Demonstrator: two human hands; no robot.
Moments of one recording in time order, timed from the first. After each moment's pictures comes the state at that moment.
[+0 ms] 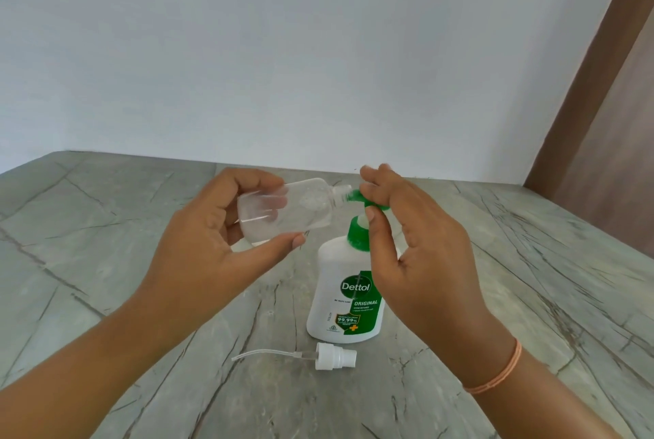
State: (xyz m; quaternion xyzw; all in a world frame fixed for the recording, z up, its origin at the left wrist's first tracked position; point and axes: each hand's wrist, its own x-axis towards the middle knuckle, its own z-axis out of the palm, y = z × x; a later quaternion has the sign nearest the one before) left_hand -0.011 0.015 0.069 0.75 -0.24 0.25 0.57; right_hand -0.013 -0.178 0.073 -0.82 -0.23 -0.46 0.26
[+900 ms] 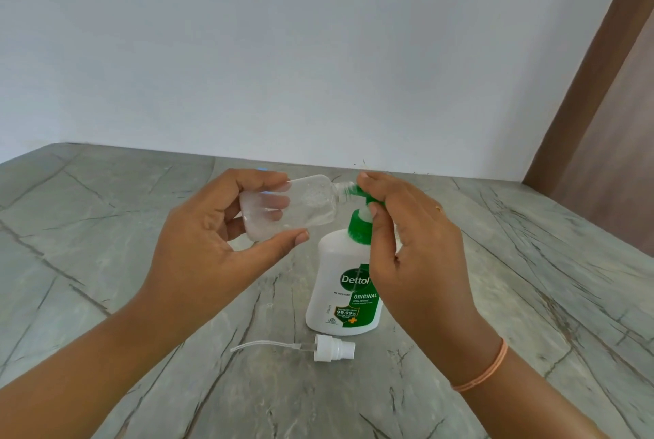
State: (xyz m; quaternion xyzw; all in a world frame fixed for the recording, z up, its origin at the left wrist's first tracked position) left_hand -0.013 0.011 0.064 0.73 -0.25 0.30 0.56; right_hand -0.010 -0.175 0.062 -0.80 -0.23 -0.48 0.27
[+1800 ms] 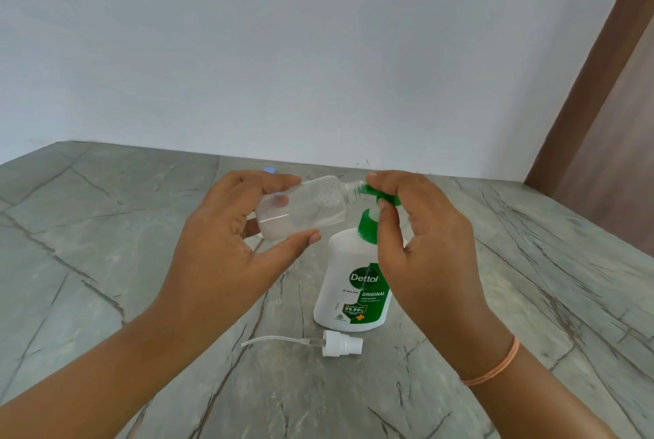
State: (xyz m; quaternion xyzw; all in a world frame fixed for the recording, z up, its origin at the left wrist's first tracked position) left_hand -0.018 0.009 0.060 0.78 -0.21 0.34 0.48; right_hand -0.013 -0.172 0.069 -0.80 -0.22 -0.48 0.30
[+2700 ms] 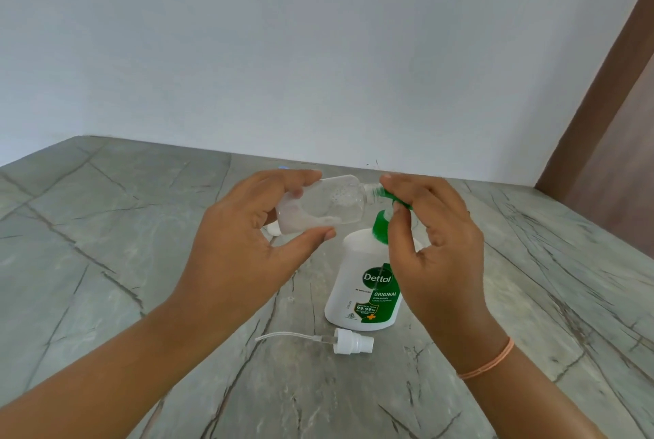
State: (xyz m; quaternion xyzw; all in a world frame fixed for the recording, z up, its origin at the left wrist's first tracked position) left_hand -0.019 0.011 0.064 0.78 -0.22 0.35 0.47; right_hand -0.009 -0.170 0.063 -0.77 -0.23 -0.50 0.32
